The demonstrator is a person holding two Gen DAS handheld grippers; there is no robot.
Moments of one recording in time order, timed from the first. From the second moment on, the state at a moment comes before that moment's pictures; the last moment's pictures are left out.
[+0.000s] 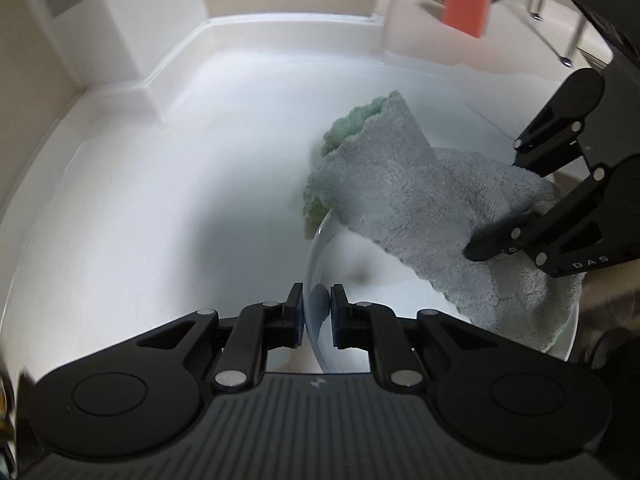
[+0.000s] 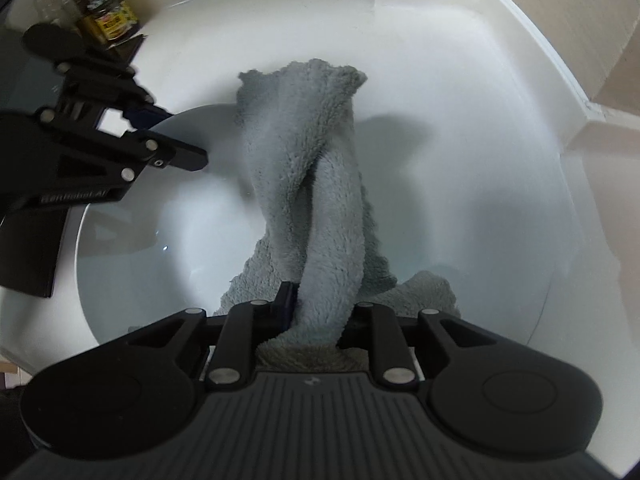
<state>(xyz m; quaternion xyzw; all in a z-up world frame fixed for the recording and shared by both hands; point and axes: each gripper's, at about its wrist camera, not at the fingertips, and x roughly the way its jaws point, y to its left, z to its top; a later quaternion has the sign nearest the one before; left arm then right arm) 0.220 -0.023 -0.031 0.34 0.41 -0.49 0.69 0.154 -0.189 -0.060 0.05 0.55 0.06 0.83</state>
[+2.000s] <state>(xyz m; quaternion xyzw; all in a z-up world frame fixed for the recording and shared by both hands) 0.210 0.010 -0.036 0.27 0.43 -0.45 0.74 0.200 -0.173 -0.047 -0.05 0.55 0.12 0.82</state>
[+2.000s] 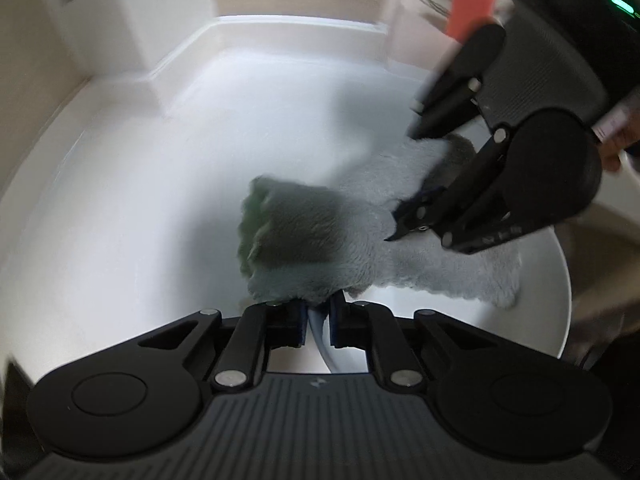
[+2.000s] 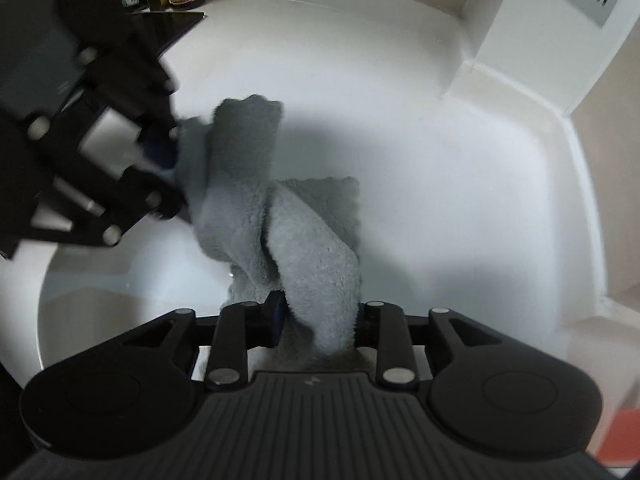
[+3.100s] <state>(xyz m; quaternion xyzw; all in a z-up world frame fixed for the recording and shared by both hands) 0.217 -0.002 -0.046 0.28 0.42 -0.44 0.74 0.217 -0.174 -0.049 -0.06 0.53 0.14 0.84</state>
